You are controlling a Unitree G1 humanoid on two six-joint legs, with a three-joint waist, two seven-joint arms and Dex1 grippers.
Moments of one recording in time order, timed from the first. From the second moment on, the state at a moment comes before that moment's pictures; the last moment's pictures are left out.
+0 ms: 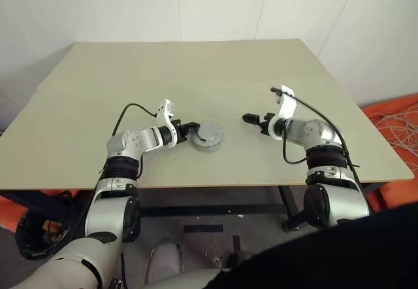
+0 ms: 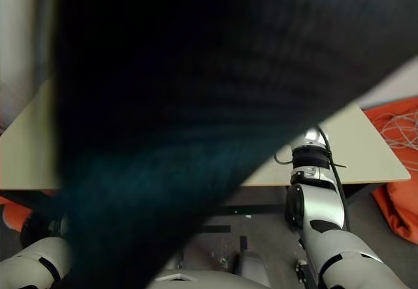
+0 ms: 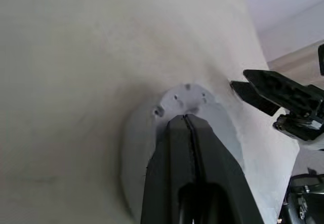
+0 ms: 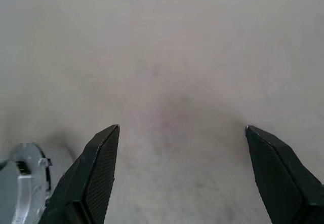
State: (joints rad) left arm -0.74 0.16 0.23 0.56 -0.57 0.98 -0.46; right arm -0.84 -0.30 -0.34 0.66 0.36 0.99 0.30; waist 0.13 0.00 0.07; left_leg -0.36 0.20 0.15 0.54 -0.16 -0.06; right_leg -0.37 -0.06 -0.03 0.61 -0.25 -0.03
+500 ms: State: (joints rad) left arm -0.74 0.15 0.23 0.56 -0.57 0.97 -0.46; right arm -0.78 -0.22 -0.34 0.45 0.52 1.32 0.39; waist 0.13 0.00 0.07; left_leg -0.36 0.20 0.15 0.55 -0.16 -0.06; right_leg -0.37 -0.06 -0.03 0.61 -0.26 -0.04
